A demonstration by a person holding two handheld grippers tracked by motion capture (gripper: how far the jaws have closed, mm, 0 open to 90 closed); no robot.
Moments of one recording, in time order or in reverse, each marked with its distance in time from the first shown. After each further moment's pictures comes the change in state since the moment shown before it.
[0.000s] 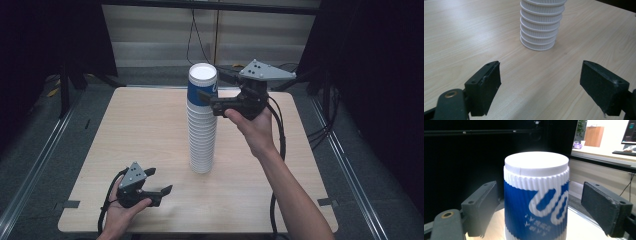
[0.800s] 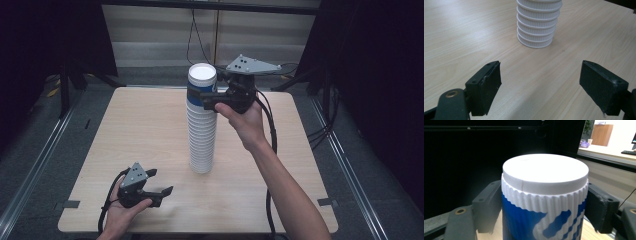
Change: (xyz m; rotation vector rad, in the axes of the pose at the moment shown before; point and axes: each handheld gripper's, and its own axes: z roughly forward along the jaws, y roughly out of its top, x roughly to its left) left arm -0.001 0.000 0.003 0.022 -0.024 0.002; right arm 0.000 0.004 0.024 0.022 0.042 -0.017
